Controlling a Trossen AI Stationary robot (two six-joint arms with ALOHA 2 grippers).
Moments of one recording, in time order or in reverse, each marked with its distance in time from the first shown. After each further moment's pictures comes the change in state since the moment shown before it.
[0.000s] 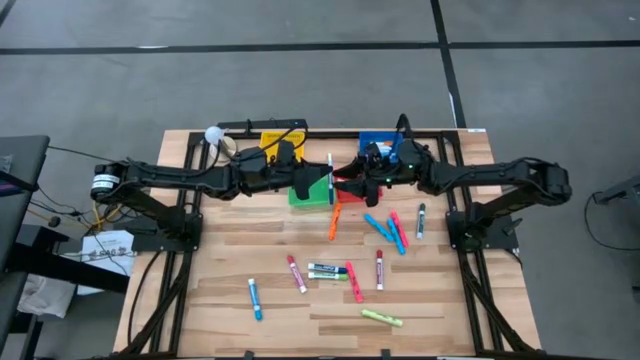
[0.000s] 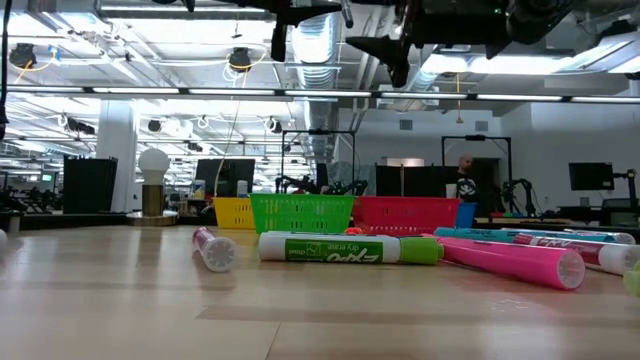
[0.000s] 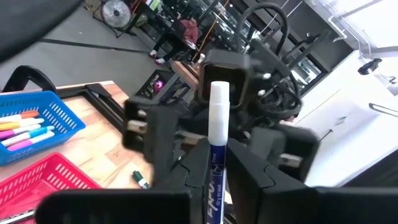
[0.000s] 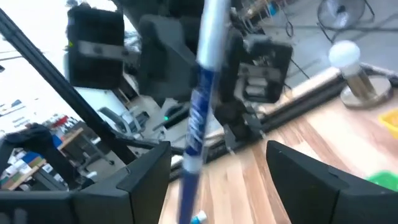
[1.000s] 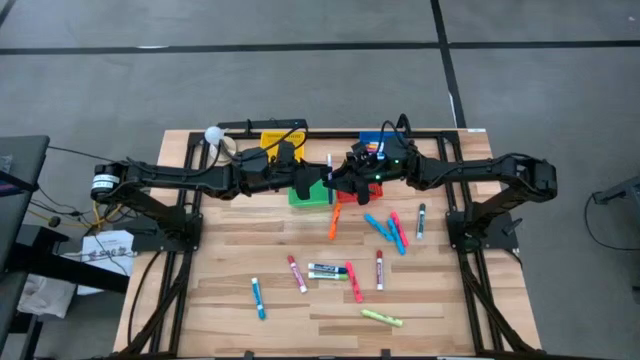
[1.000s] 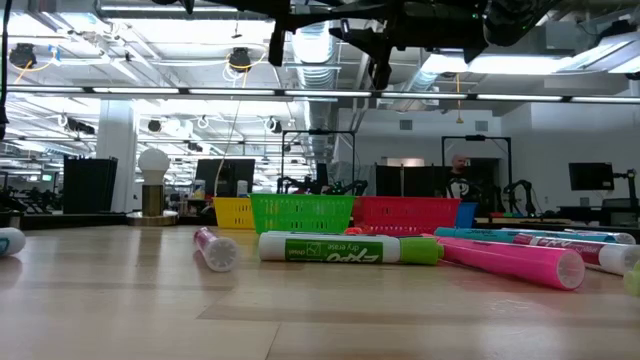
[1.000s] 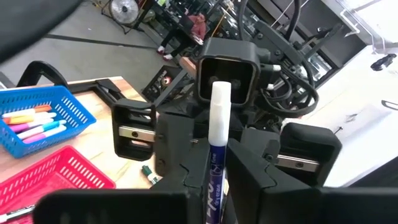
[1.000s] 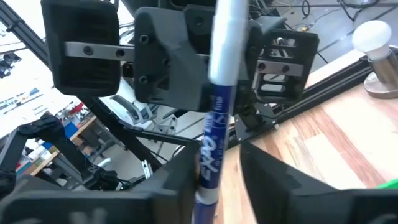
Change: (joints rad) left arm 0.001 -0.002 0.000 -0.036 -0.008 0.000; right arm -0.022 0.115 0.099 -0.026 -0.097 0.009
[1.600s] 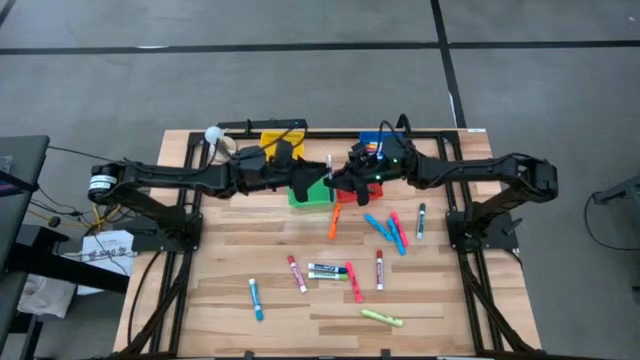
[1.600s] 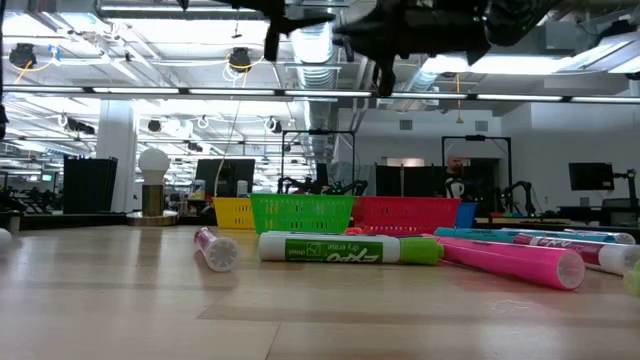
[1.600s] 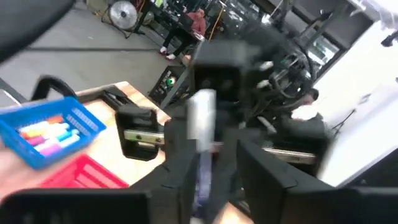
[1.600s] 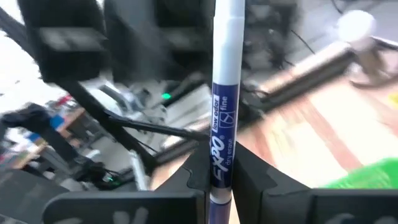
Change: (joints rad) left arm 0.012 -0.028 -0.001 -0.040 0.010 0.115; right arm -0.015 -0.009 0.000 -0.074 0.005 -0.039
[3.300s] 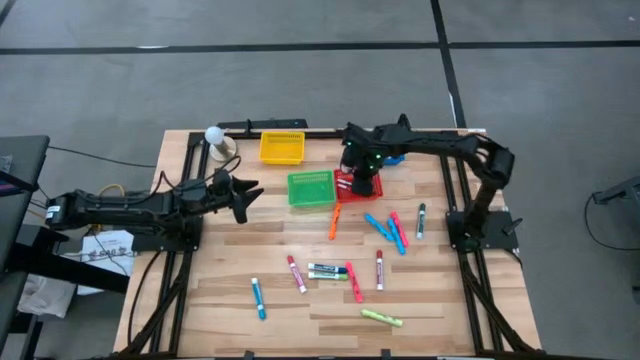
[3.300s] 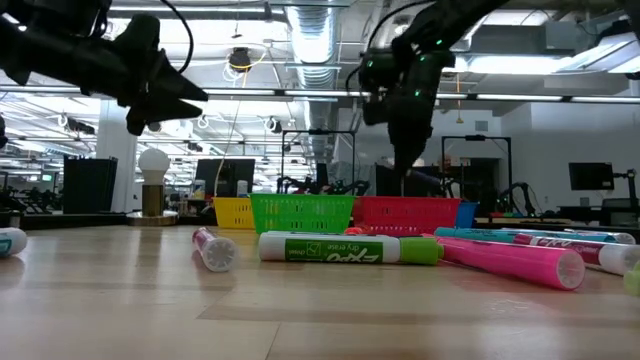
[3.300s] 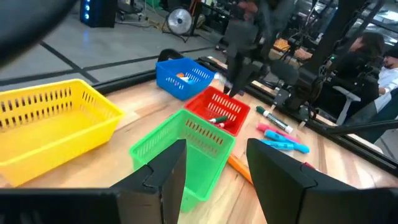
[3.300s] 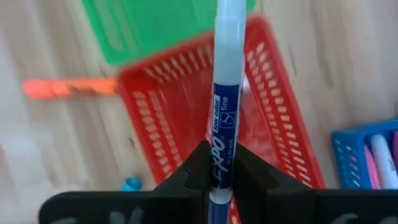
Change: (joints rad) left arm 0.013 -0.810 -0.800 -0.146 -0.183 0.191; right arm -0.161 0.356 0.479 -1.314 0.303 -0.704
